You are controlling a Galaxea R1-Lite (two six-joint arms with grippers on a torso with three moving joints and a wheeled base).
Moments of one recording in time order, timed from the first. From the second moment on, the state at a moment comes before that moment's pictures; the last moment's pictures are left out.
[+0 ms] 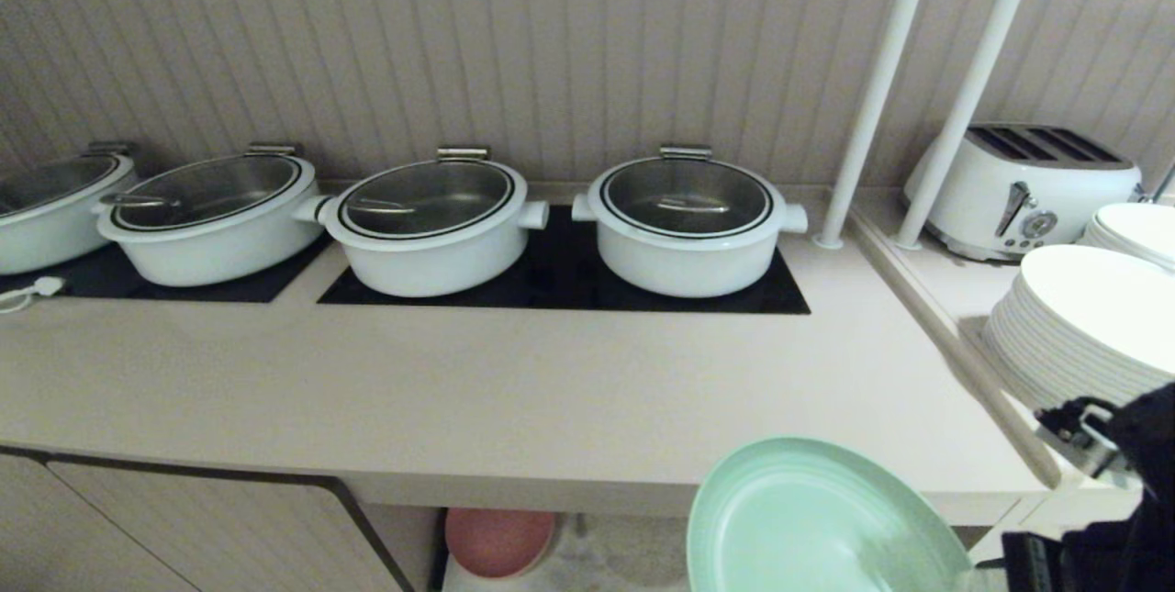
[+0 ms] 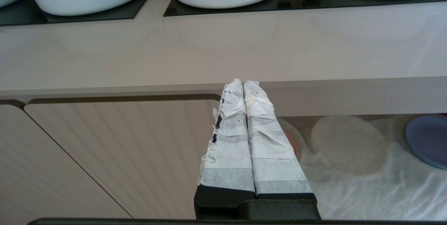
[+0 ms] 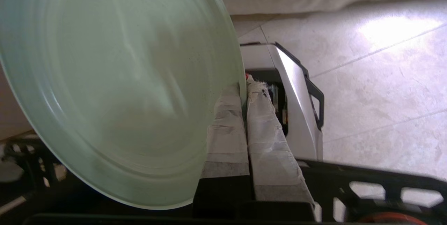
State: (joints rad) left arm 0.00 0.00 0.00 0.00 -0.02 0.06; right arm 0.58 1.25 -0.59 0.31 -0.05 0.74
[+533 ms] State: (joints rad) left arm 0.00 0.00 0.00 0.00 -0.02 0.05; right arm 0.58 1.56 -0.82 0.21 -0.04 0.74
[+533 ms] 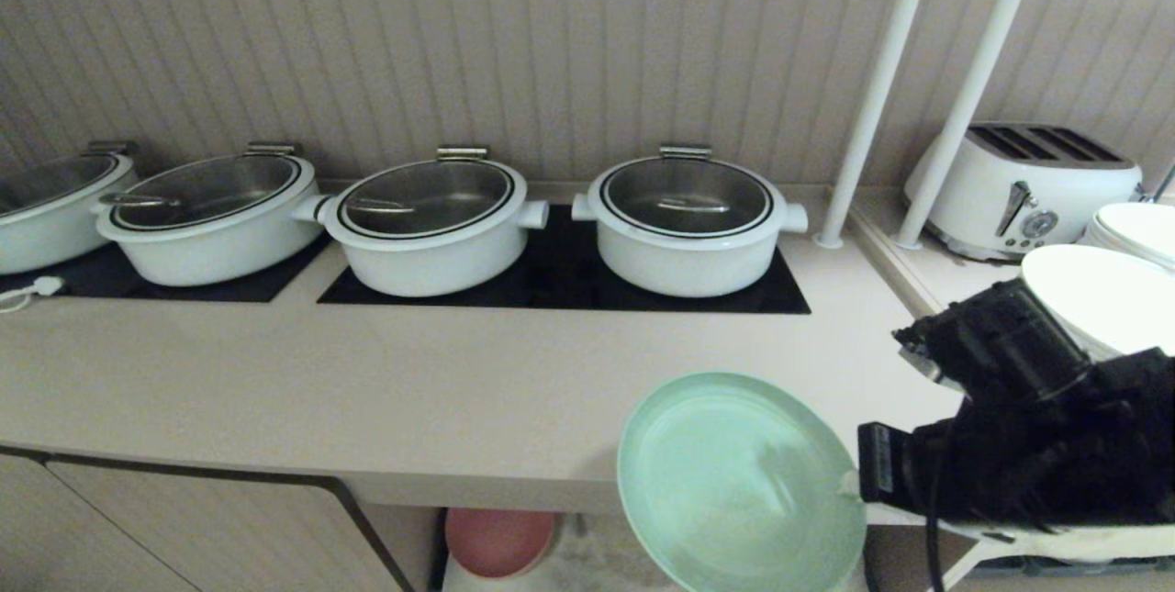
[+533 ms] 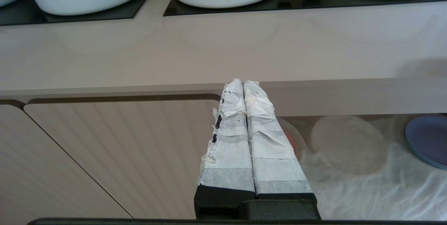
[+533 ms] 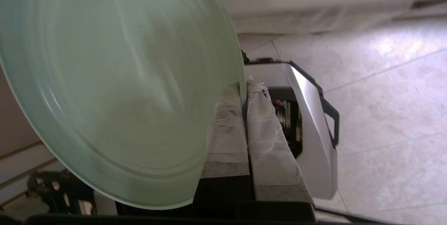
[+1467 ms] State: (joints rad) left arm 0.00 0.00 0.00 0.00 -0.02 0.05; right arm 0.45 1.96 -1.20 0.22 0.03 0.72
